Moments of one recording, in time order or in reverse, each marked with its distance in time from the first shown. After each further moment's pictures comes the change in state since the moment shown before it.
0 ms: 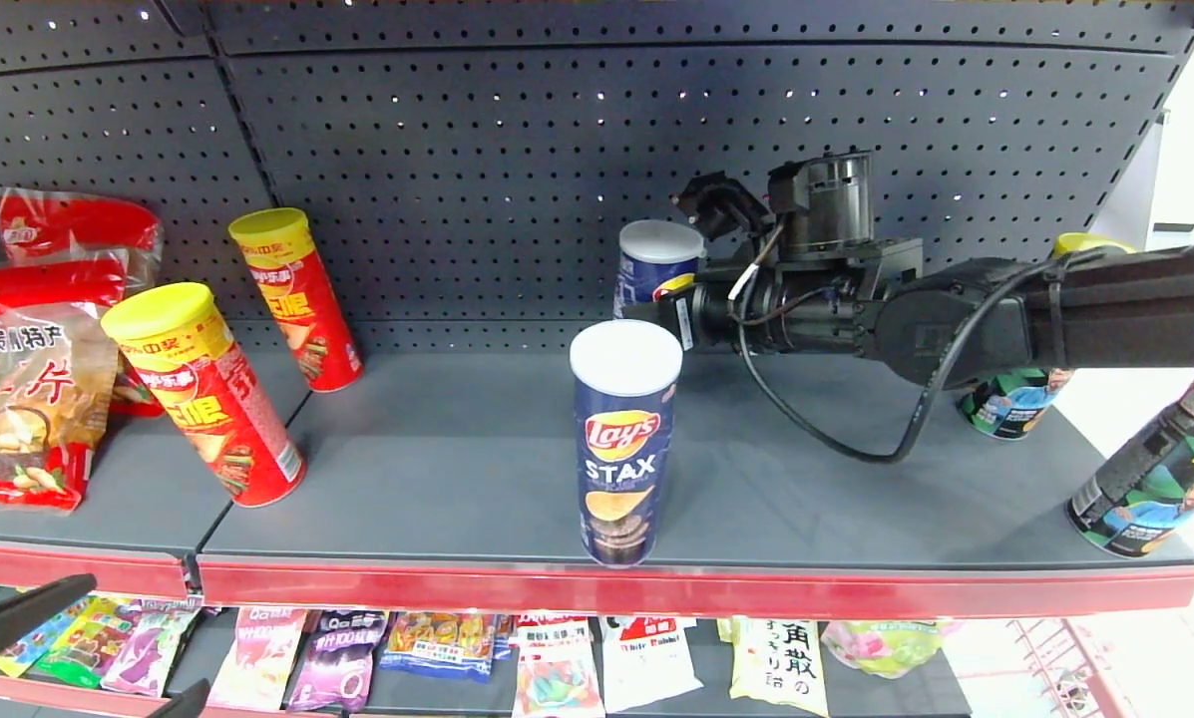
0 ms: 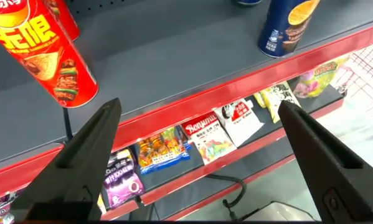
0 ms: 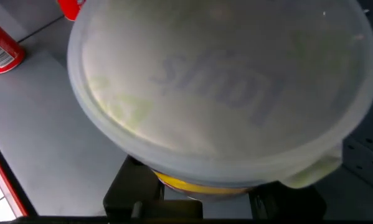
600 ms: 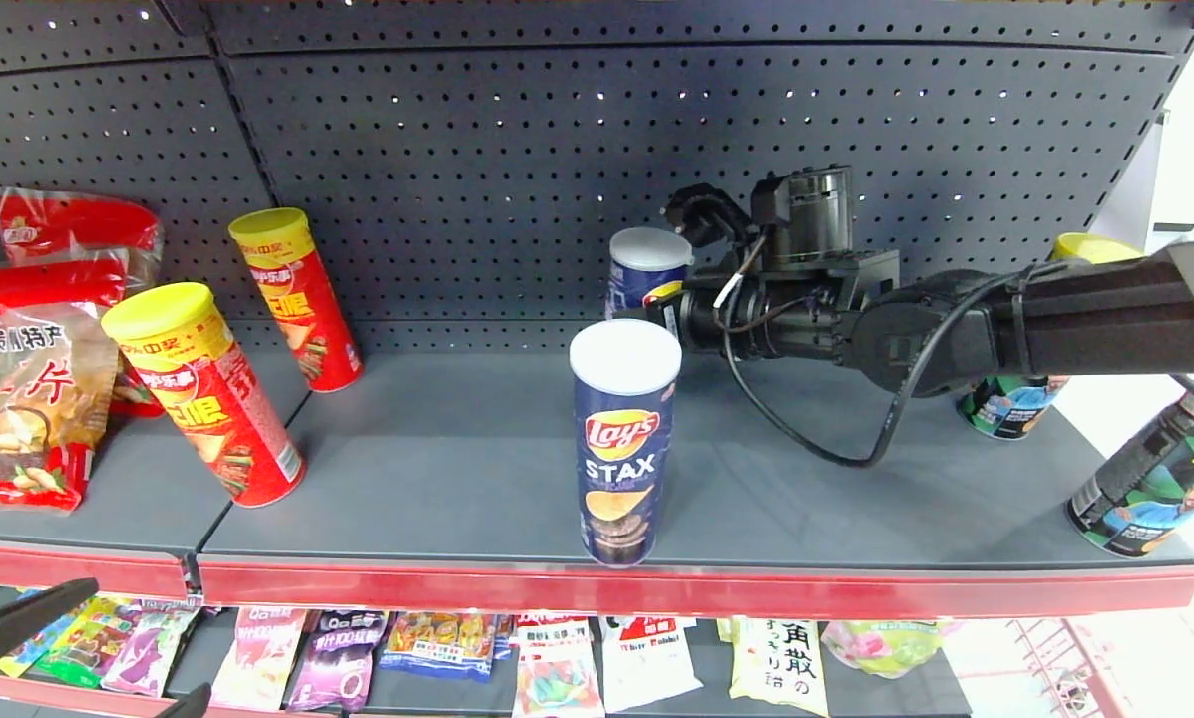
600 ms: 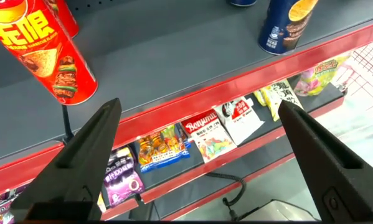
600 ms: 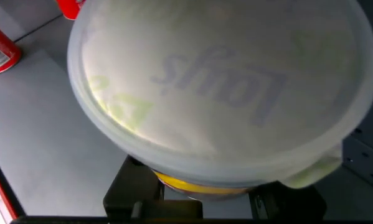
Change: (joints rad) left arm 0.000 0.000 0.007 0.000 0.001 0.000; right arm 0.007 0.035 -0.011 -0.026 -0.006 0.001
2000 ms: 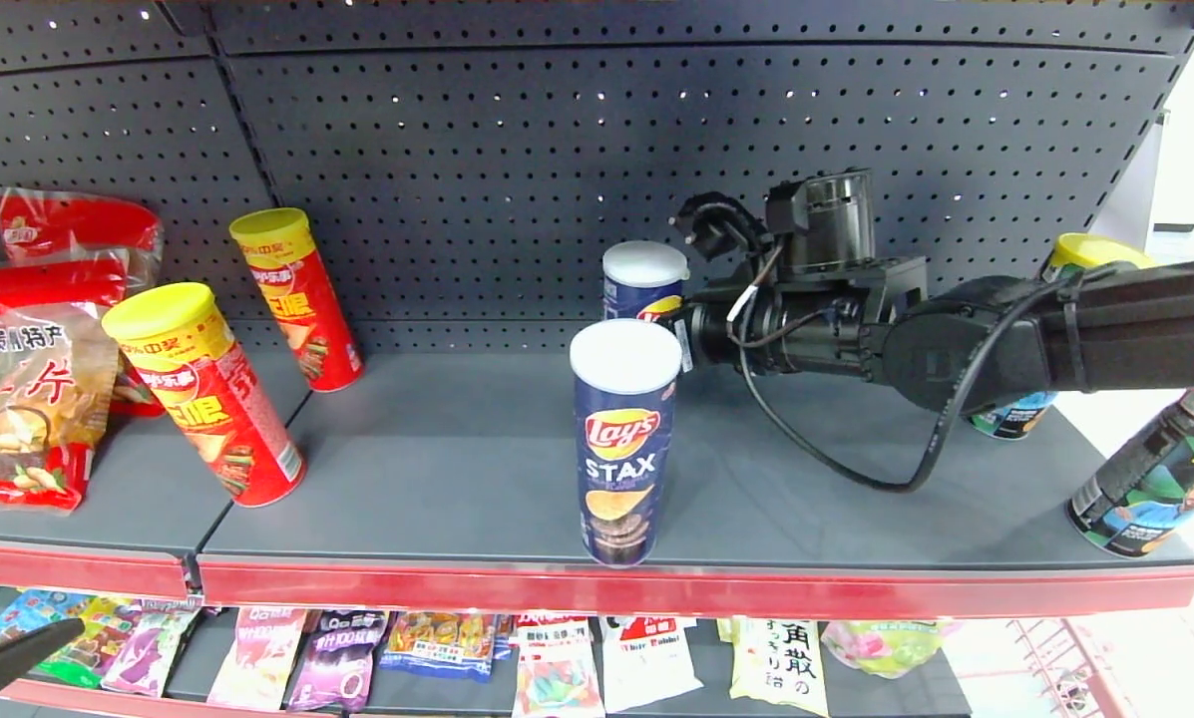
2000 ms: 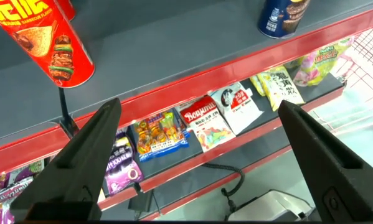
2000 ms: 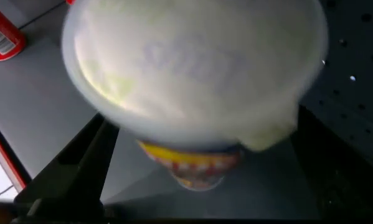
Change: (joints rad) left arm -0.001 -0.075 0.019 0.084 -0.001 0.000; right arm 0.019 -0.075 0.107 0.004 -0.034 0.010
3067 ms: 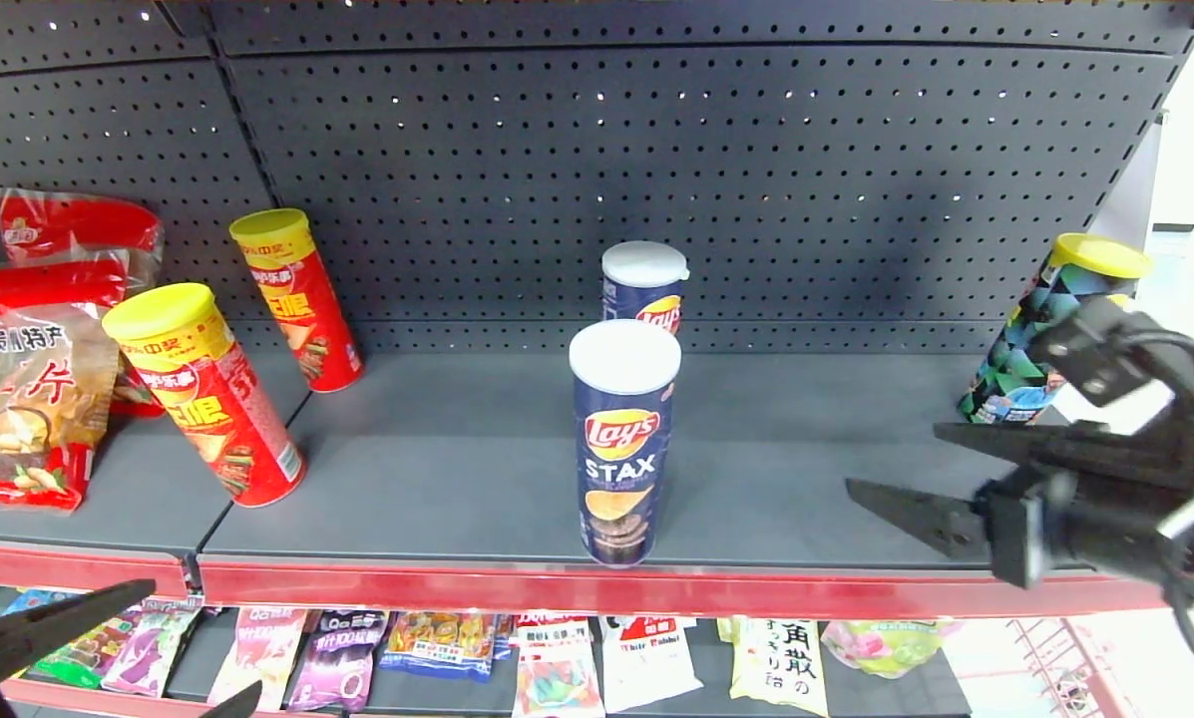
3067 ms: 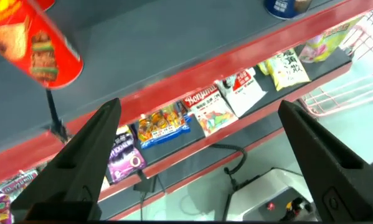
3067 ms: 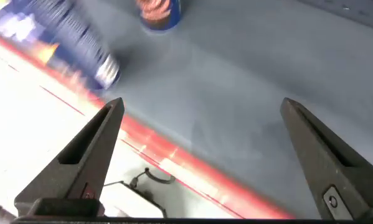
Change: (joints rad) left arm -0.002 0.235 -0.061 -0.043 -0.007 0.042; right arm -0.061 -0.756 0.814 0.000 -0.131 0.057
